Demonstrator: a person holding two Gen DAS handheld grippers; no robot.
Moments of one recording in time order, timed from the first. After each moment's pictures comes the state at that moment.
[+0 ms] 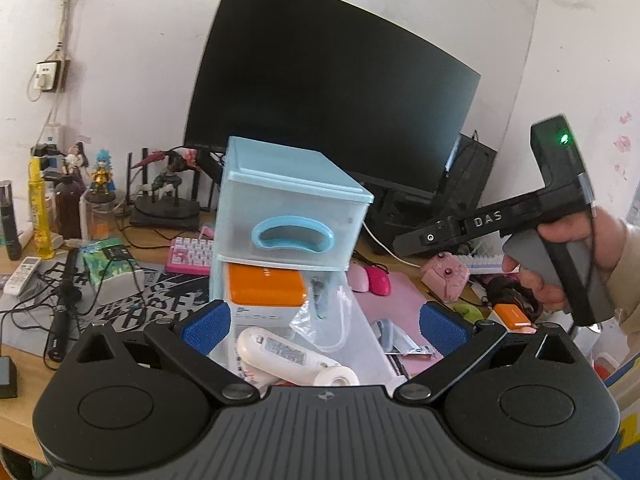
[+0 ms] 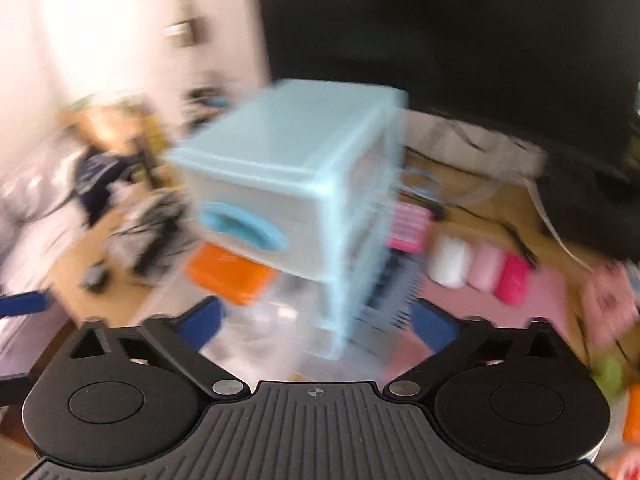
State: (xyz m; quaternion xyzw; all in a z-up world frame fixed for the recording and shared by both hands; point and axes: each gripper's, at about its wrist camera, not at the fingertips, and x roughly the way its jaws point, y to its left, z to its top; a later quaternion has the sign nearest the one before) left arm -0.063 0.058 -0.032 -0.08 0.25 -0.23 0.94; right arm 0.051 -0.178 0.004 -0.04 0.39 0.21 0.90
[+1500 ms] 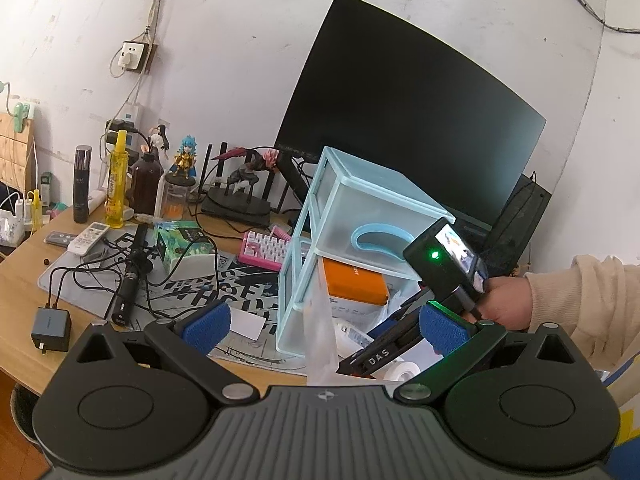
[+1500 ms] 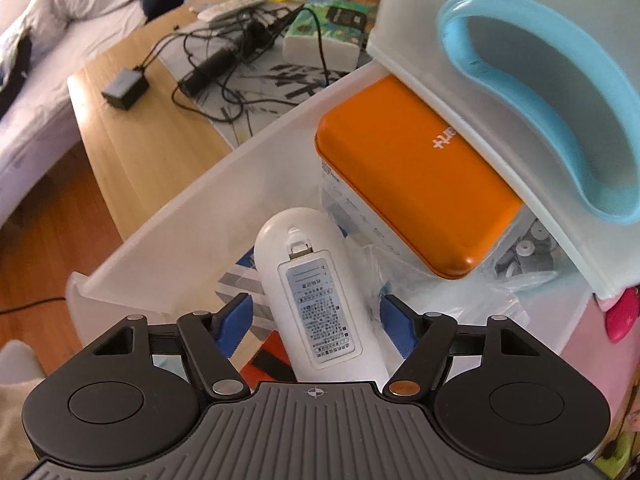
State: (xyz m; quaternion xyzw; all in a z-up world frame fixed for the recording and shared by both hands) left arm -0.083 0.125 -0.043 -0.14 0.24 -0.15 0.95; right arm 0.079 -0.040 -0.117 -0.22 0.55 0.28 0.75
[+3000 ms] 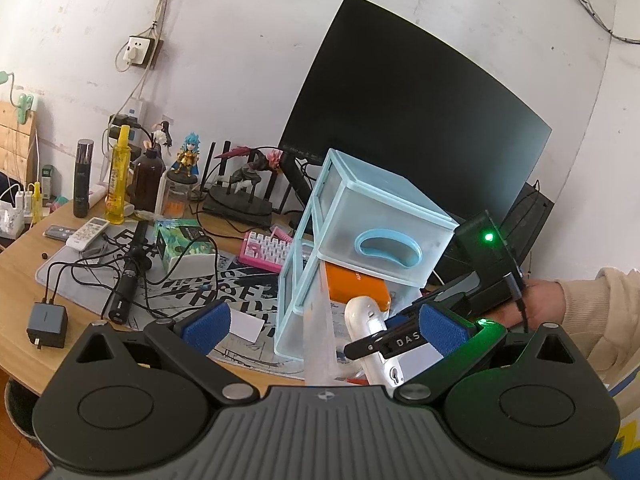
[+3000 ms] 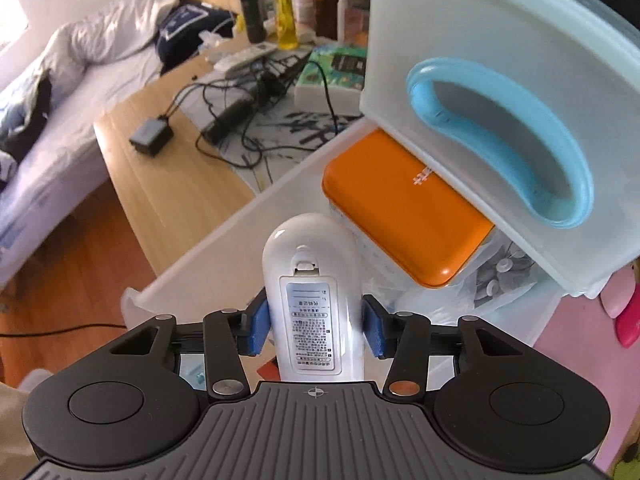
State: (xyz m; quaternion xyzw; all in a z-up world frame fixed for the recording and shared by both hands) left arm -0.076 0.128 -0.043 -0.16 0.25 -0.15 0.95; right arm 0.079 -0.047 -0.083 -0.16 0.51 0.32 0.78
